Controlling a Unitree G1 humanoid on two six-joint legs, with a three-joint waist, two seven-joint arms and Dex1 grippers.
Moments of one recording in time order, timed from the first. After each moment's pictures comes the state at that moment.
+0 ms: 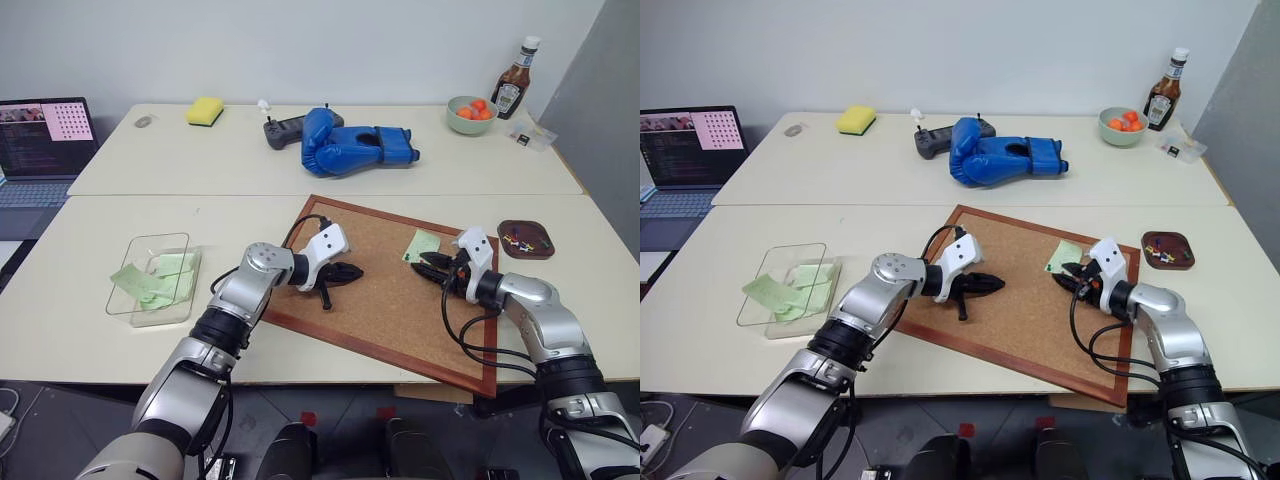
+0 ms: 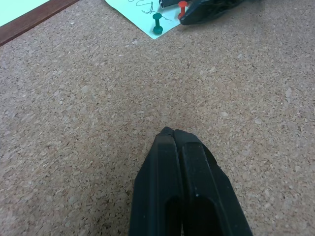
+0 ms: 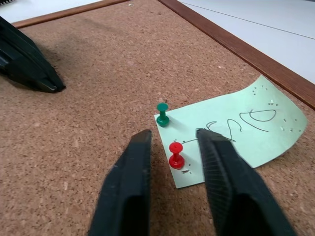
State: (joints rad) left arm -0.72 0.35 -0.33 0.43 -0.06 0.29 -1.02; right arm -0.42 -0.49 0.03 0.25 0.25 0.27 0.81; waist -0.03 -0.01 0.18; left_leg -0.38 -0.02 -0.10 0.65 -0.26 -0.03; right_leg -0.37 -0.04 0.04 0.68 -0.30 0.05
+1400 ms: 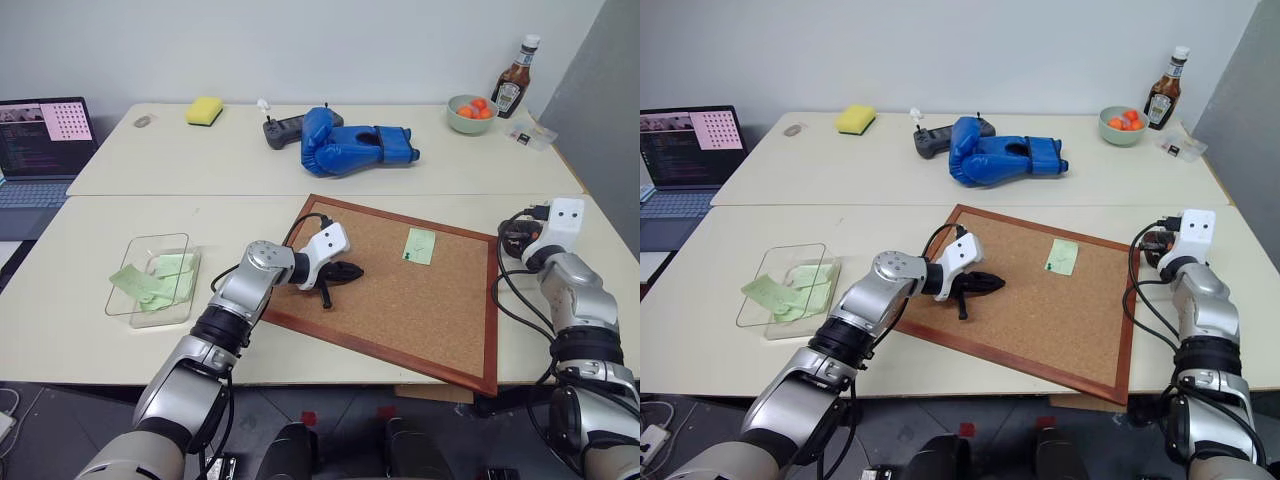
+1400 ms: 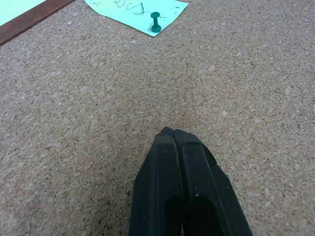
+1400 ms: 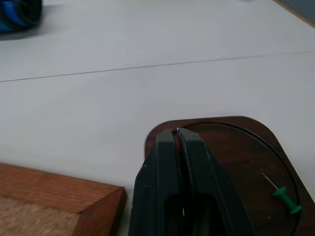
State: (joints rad) left arm -0.73 0.35 -0.34 0.43 -0.05 0.30 -1.02; right arm -0.63 -0.49 -0.32 0.61 0.23 0.32 0.21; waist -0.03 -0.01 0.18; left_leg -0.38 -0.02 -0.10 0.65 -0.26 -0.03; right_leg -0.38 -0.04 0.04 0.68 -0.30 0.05
